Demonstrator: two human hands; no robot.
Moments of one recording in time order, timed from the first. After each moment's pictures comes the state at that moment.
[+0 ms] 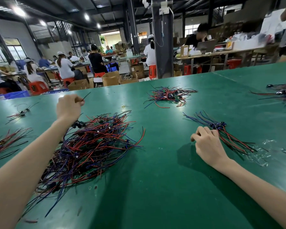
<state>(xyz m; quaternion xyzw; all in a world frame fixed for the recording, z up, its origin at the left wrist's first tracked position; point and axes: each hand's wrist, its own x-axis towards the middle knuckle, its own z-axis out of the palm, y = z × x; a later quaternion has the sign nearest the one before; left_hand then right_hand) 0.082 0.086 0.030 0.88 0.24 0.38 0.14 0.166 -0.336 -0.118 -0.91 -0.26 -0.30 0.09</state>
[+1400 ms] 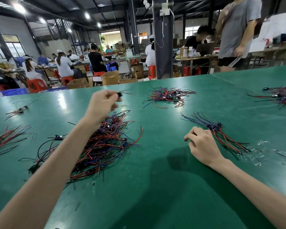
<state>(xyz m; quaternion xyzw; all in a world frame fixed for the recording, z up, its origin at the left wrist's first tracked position) 0.061 -0.048 0.047 0.82 0.09 0.28 0.49 0.162 -0.335 -0.112 -0.88 -0.32 -0.27 0.22</state>
